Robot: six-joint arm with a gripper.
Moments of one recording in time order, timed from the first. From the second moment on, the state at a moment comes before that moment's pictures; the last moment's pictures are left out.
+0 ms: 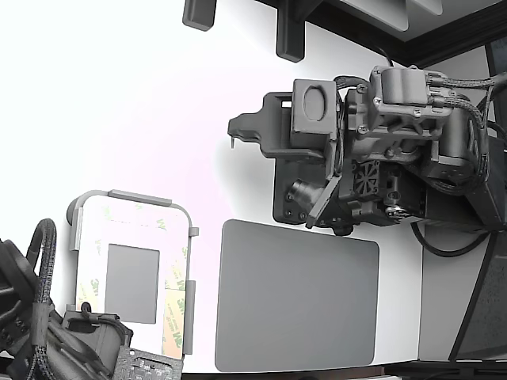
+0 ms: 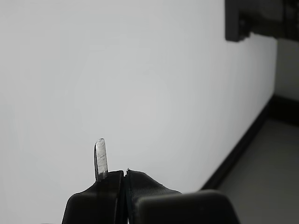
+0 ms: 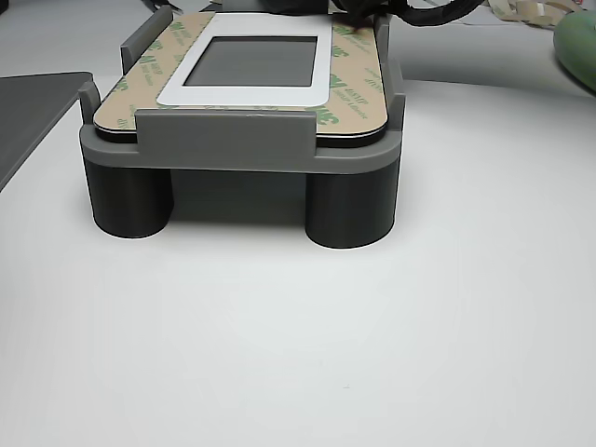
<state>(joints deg) -7.2 168.1 154.4 53.4 -2.9 -89.0</state>
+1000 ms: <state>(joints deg) -0.5 147.0 149.4 32.1 -7.1 -89.1</state>
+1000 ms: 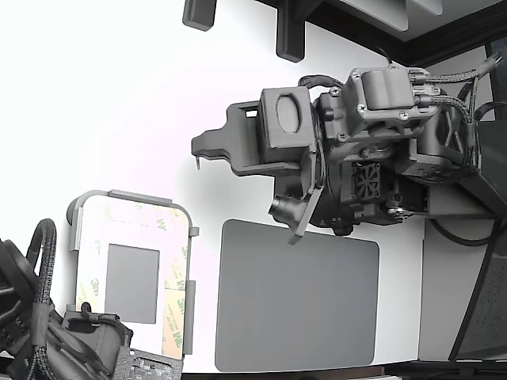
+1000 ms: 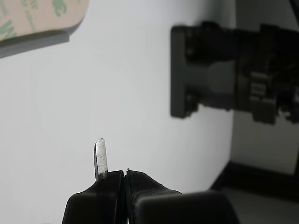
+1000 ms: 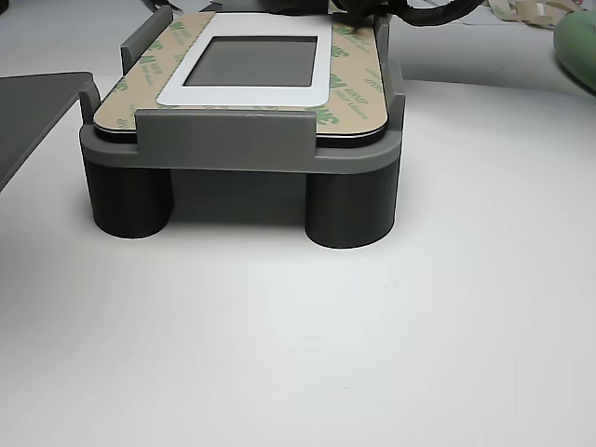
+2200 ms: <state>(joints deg) 37.0 100.6 118.8 33.8 7.6 -90.0</state>
